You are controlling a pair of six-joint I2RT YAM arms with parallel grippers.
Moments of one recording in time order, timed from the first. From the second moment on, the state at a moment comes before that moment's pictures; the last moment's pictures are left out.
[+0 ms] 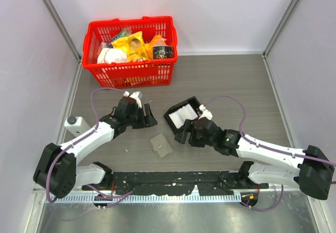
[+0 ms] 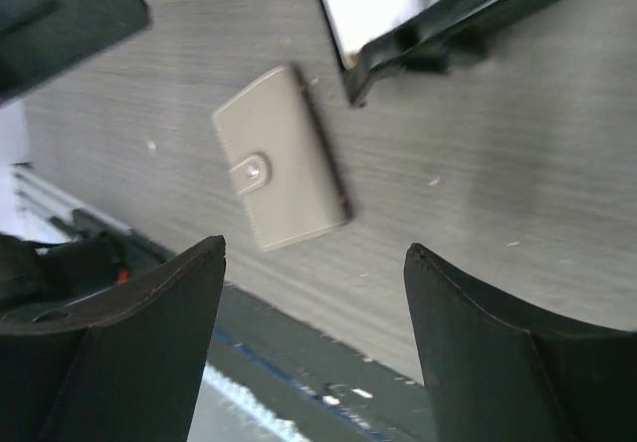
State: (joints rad) left arm -0.50 1.23 0.65 -0.15 0.16 -0.61; right arm 0.97 1.06 0.60 -0.26 0.14 0.99
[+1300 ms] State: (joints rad) left arm -0.70 1.30 0.41 0.08 0.22 -0.82; right arm 1.12 1.00 0.33 -0.03 0.22 1.36
